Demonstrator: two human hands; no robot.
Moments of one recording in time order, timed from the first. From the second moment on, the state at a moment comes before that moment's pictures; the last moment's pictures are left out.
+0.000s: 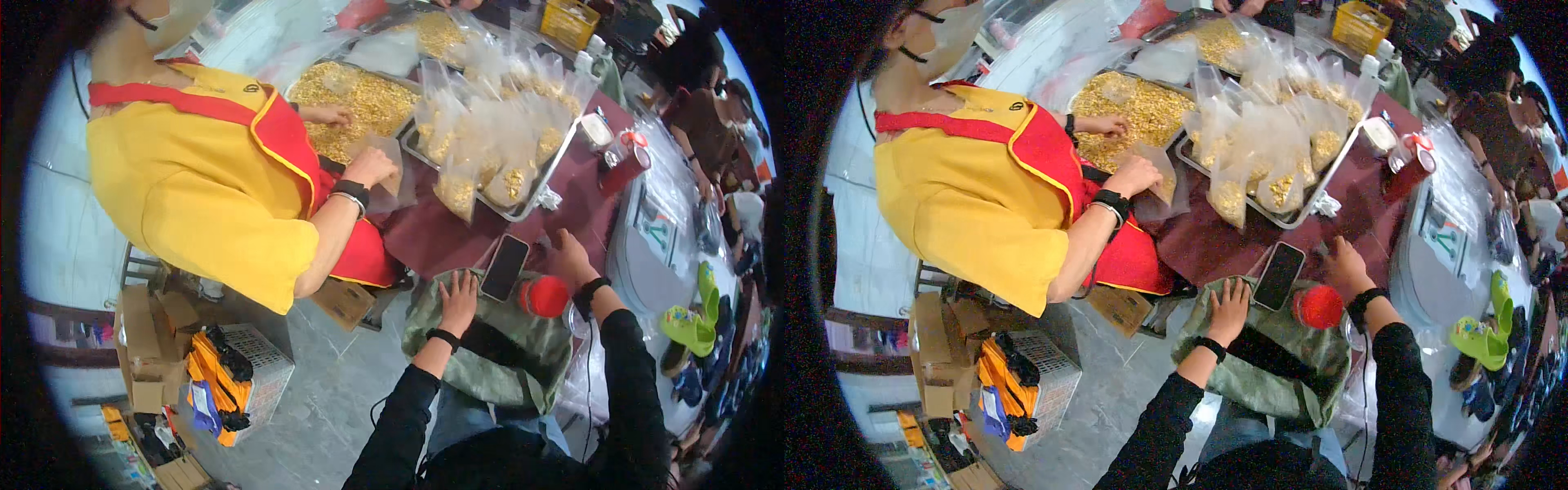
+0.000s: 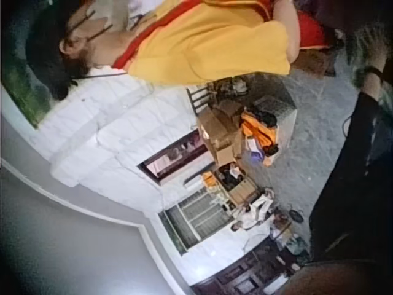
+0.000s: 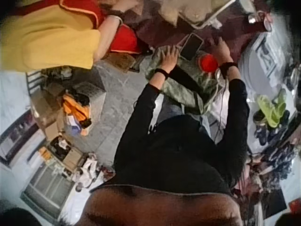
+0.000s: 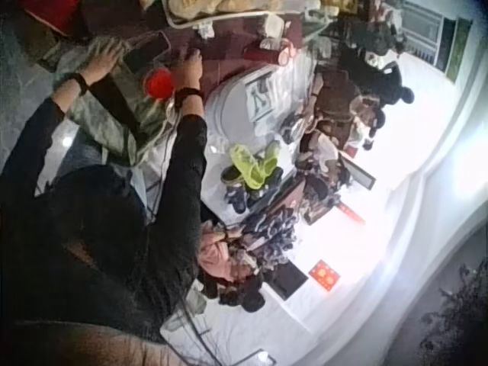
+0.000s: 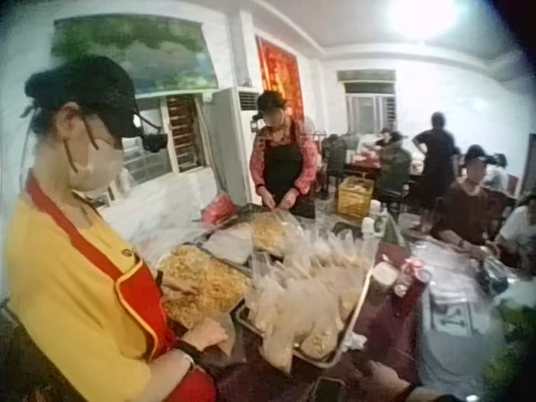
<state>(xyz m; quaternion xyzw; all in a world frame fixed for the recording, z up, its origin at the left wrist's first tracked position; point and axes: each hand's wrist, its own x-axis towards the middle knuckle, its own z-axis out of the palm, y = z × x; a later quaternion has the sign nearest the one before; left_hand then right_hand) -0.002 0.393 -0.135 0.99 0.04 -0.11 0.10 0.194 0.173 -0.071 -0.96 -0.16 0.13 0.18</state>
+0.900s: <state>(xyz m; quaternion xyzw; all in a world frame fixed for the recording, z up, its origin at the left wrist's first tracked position) -0.030 0.240 -0.010 0.85 -0.41 0.02 0.32 -0.114 -0.104 -0.007 -0.95 0.16 0.13 0.22</state>
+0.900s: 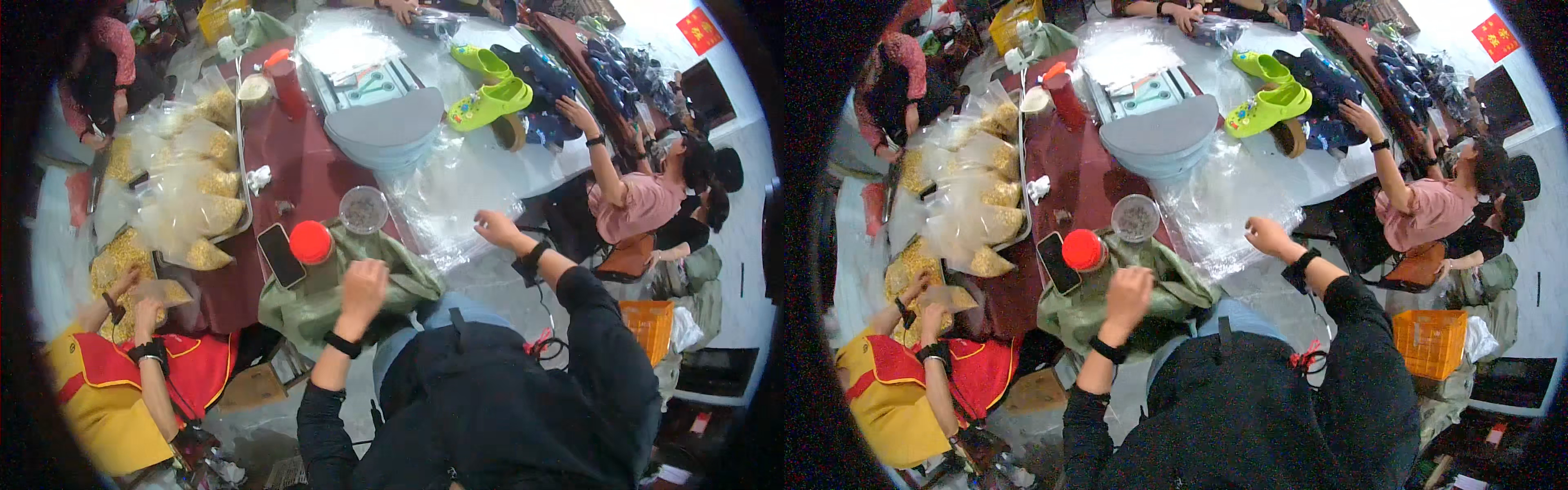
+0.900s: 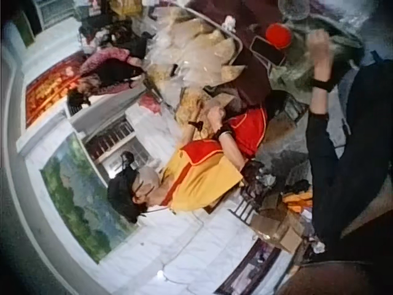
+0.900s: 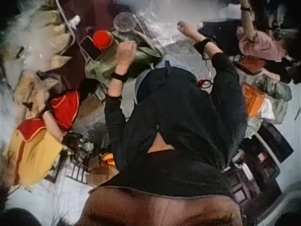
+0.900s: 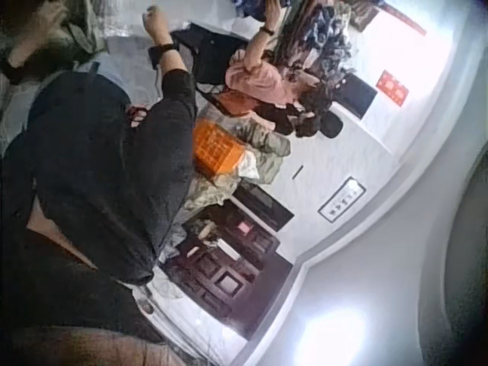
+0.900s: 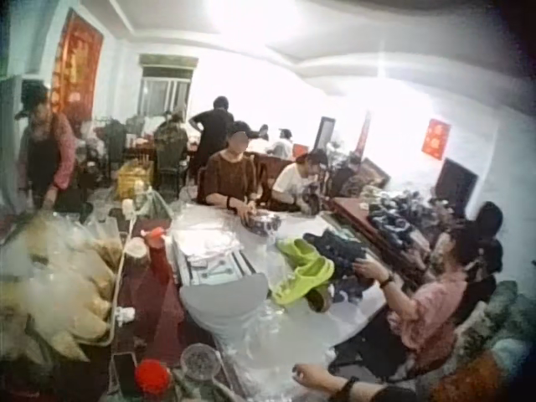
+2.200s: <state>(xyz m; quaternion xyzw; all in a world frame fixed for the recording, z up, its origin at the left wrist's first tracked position) -0.064 0.048 -0.128 0.89 -0.42 -0.08 0.18 -0.114 -0.256 0.074 -0.74 0.23 0.14 0.62</state>
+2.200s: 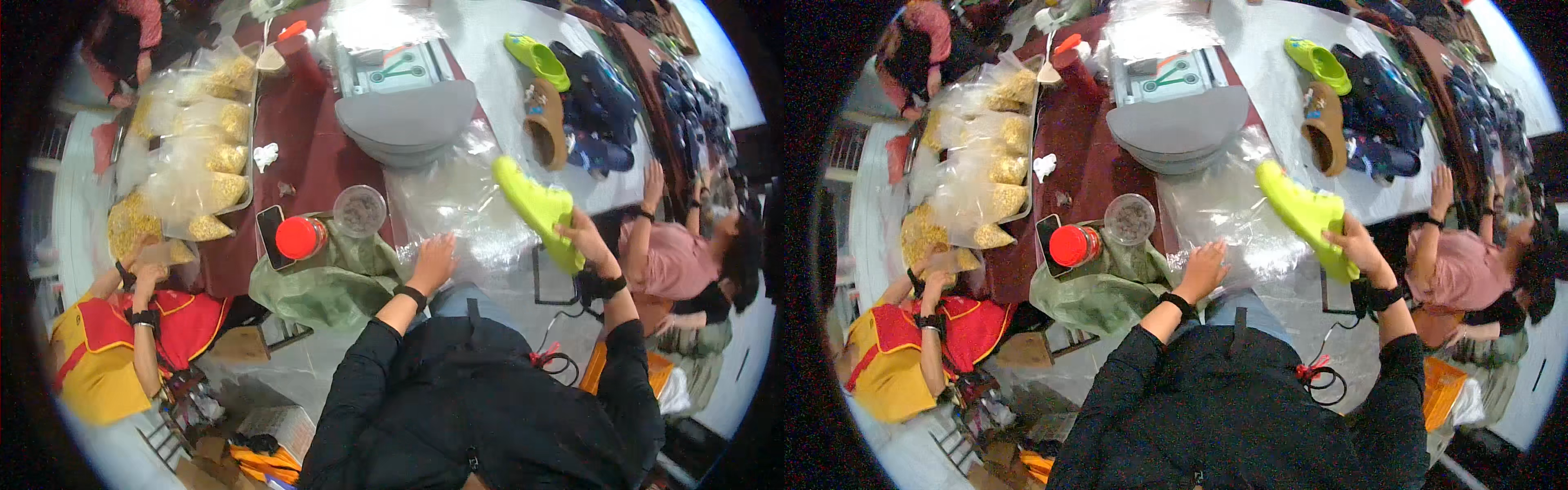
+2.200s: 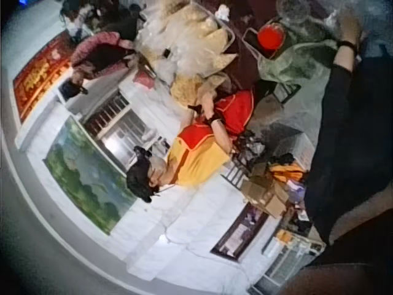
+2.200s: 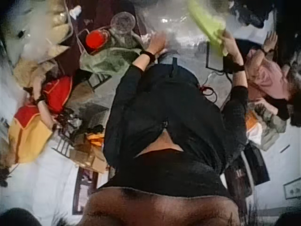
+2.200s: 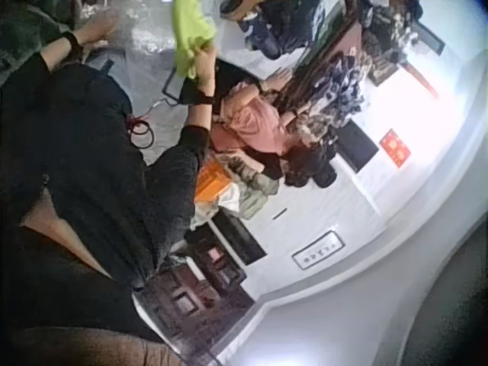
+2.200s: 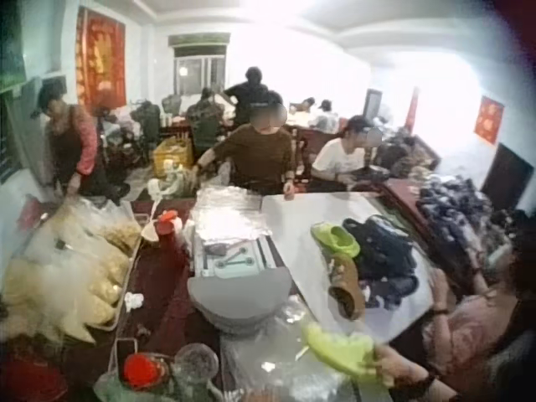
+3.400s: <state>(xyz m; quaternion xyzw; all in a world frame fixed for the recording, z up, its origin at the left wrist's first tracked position) -0.045 0.051 -0.056 0.86 -0.46 0.02 0.23 -0.128 -0.119 -0.034 -0.41 0.39 0.07 0.83</state>
